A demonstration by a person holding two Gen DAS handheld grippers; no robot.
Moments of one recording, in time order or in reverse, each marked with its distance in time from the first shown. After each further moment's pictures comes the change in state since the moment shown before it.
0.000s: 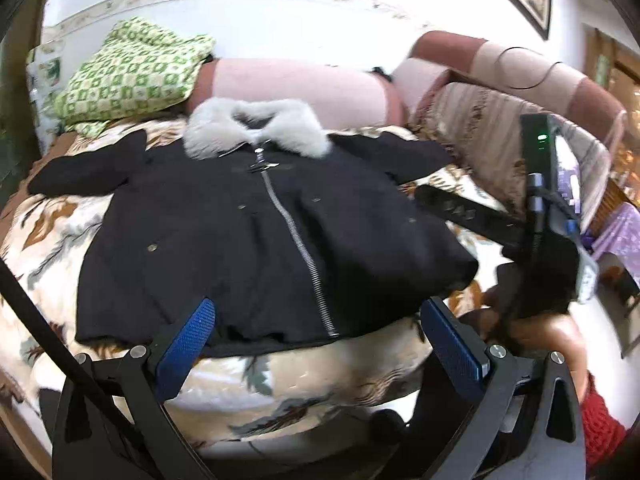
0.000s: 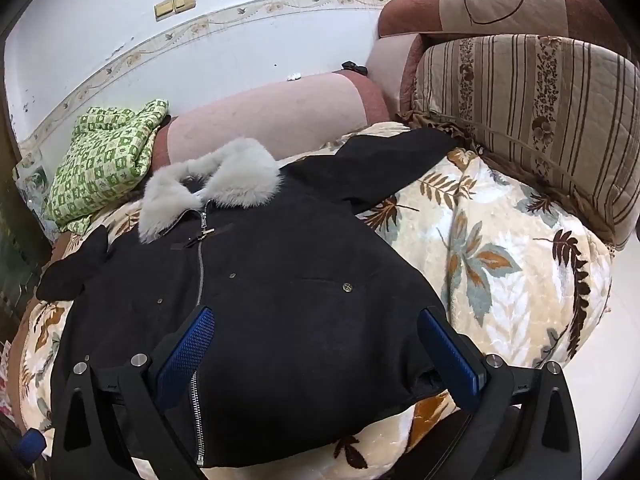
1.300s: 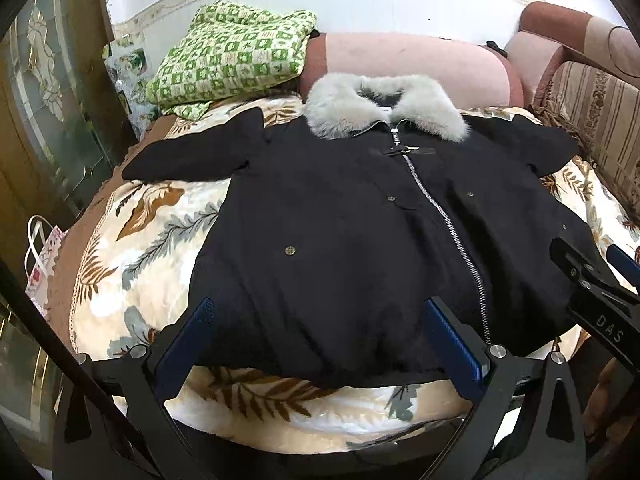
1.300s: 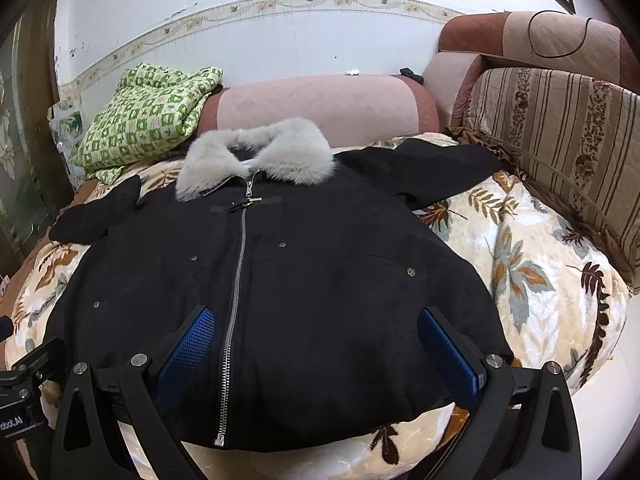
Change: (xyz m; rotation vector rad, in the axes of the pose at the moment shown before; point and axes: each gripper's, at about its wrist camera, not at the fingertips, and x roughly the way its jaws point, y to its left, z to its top) left arm 0.033 0.074 0.022 -0.055 0.113 0.444; right arm 0.008 0.050 -0.031 -0.184 0.007 0.069
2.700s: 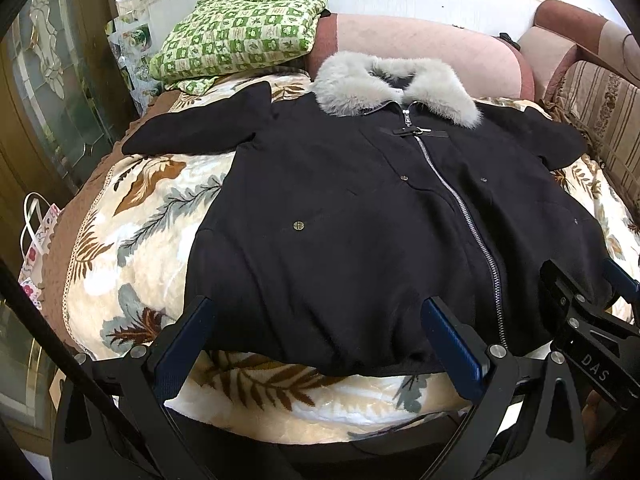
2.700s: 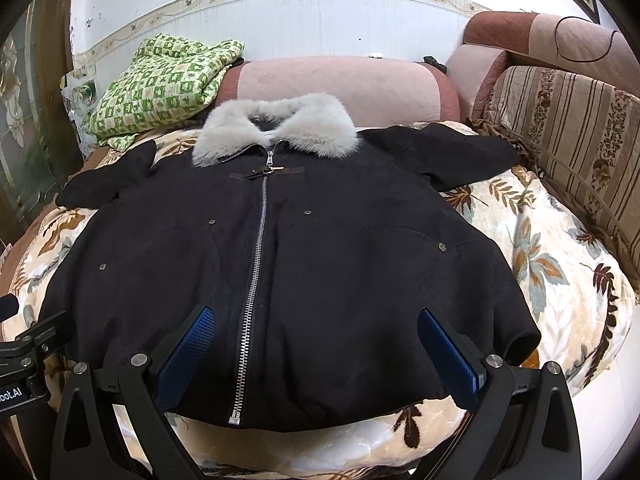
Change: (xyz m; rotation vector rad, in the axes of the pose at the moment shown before) left arm 0.013 0.009 -0.009 -0.040 0.061 -0.004; right arm 0.009 0.025 -0.016 -0.069 0.062 0.016
